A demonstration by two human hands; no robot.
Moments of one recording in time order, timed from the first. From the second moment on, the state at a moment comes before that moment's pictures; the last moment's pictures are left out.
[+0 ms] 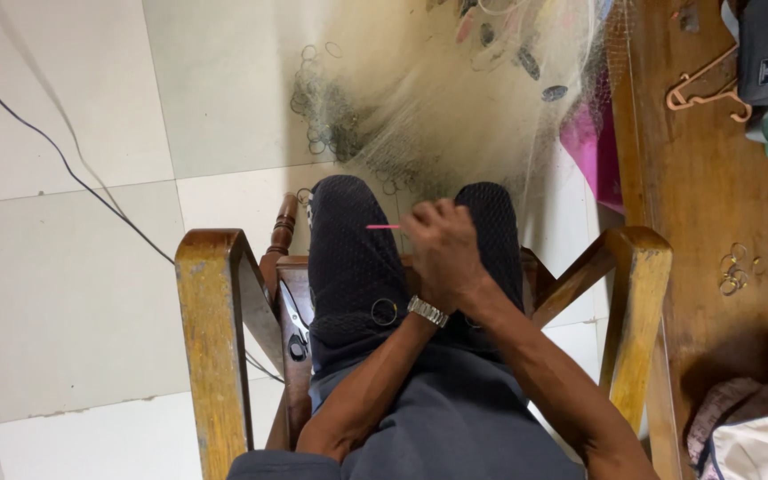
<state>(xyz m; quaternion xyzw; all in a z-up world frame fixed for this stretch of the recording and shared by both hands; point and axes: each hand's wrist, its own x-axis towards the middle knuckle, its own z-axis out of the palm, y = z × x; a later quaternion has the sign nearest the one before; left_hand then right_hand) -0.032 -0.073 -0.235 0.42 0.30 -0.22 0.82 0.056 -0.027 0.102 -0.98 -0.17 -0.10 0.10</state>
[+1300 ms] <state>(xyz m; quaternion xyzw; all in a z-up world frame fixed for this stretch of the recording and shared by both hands) -0.011 0.003 0.043 0.48 0.05 -0.21 0.85 -0.094 -0.119 0.228 -0.74 0.04 -0.19 0.64</state>
